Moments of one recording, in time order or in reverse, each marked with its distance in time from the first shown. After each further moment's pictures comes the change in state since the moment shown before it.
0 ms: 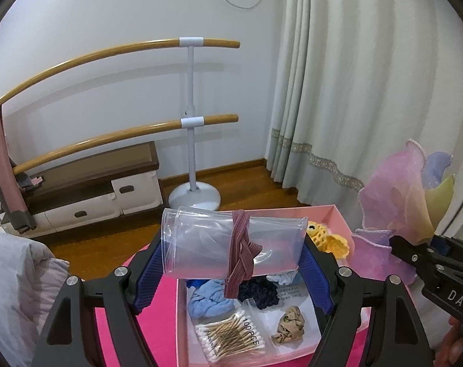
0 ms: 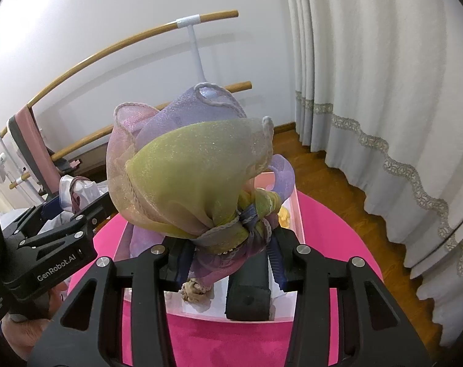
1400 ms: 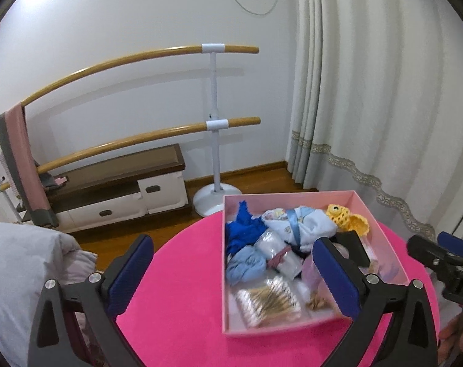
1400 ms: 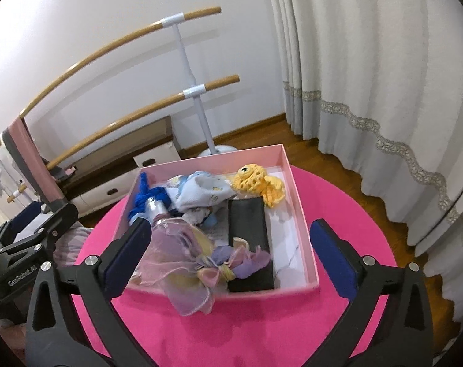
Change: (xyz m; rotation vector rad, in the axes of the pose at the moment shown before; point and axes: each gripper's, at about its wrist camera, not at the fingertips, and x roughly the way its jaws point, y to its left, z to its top) left arm -0.061 0.021 -0.052 0.016 -0.046 0.096; right arm -0.026 0.000 -0.040 0.077 -0.019 -0.016
